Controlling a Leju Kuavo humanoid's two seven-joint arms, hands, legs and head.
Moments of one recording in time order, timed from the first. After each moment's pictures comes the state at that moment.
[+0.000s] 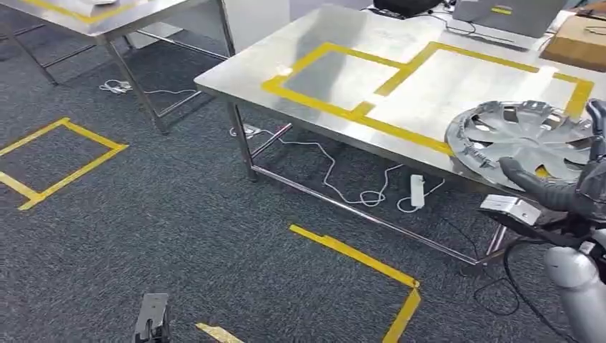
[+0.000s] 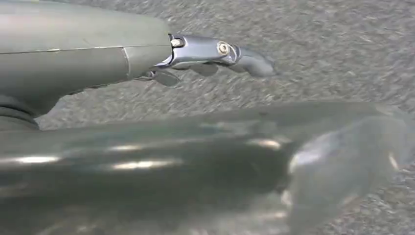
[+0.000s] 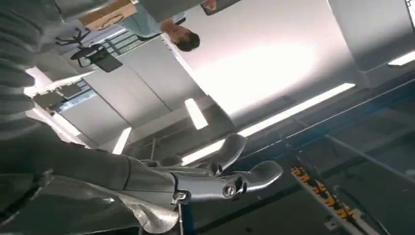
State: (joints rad) left arm -0.13 -0.21 0.60 -0.23 -0.60 0.48 -0.39; right arm -0.24 -0.35 0.02 -1.73 0.92 -0.58 -0.13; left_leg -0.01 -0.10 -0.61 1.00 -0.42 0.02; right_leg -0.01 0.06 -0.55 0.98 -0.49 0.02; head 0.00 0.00
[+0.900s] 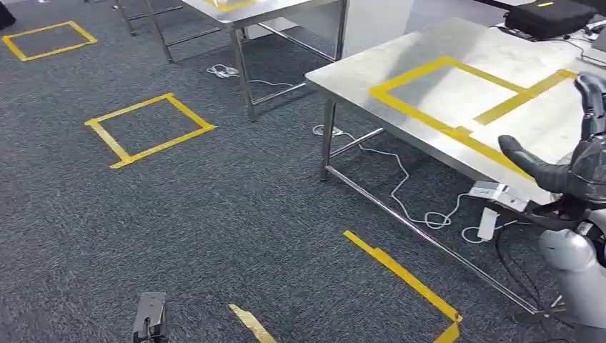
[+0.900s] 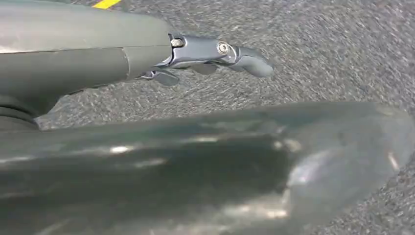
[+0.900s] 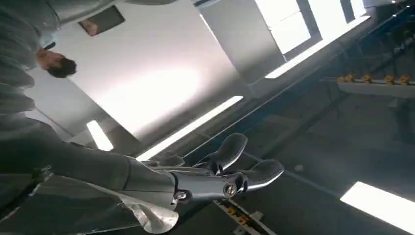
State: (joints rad) left arm -0.14 -0.21 0.61 -0.23 -0.59 0.48 -0.39; right arm -0.37 -0.35 0.07 -1.73 0.96 -0.54 -0.15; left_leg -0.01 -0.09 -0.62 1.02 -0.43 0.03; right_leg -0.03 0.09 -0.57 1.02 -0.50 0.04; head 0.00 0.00
